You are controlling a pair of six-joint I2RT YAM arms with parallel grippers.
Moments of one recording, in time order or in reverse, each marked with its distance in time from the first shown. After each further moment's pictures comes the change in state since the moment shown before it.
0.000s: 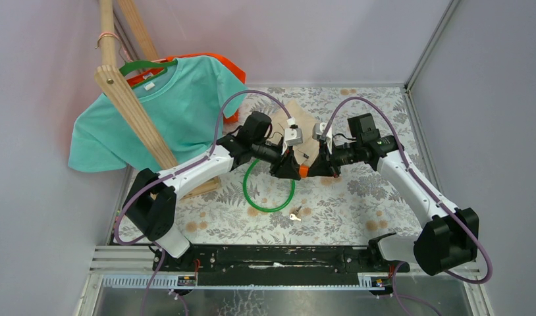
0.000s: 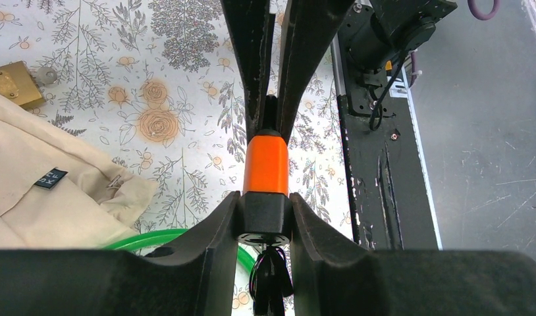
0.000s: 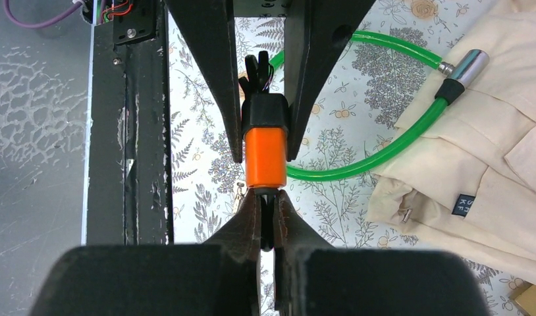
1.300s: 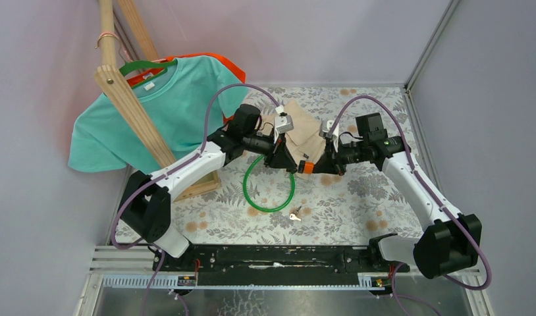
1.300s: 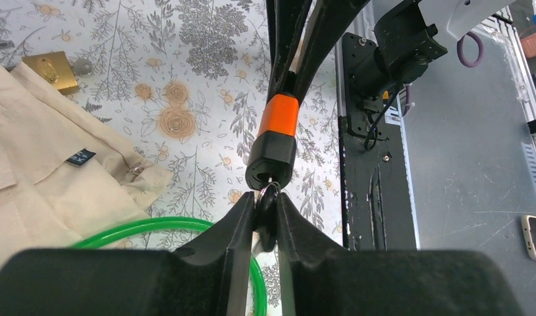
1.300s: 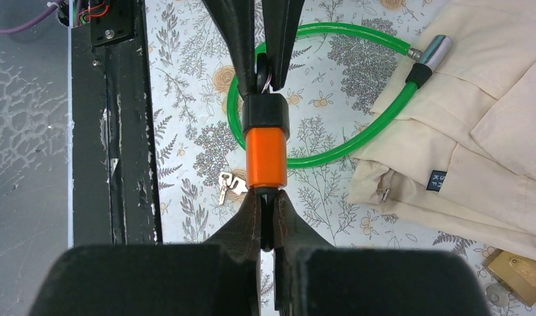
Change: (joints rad) left arm 0.071 -0.037 0.002 0.024 0.018 -0.111; right arm -0.063 -0.027 -0.001 -0.012 0.013 -0.013
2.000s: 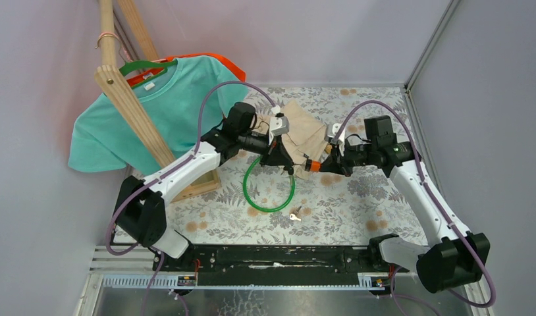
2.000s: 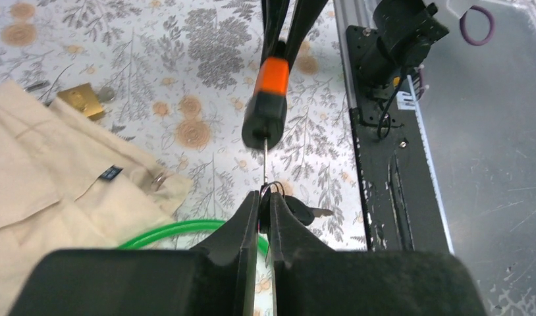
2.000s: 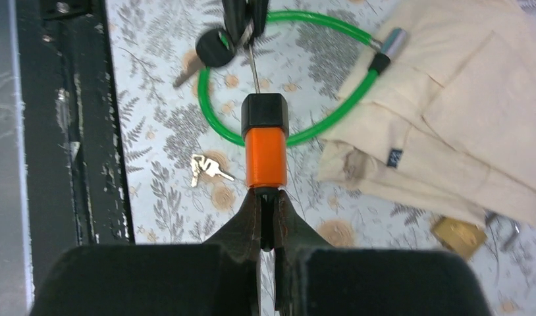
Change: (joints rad) left arm 0.011 -0.034 0.010 -0.025 0.034 0.133; right arm -0.013 -0.090 -0.008 -0.031 0.064 -0.074
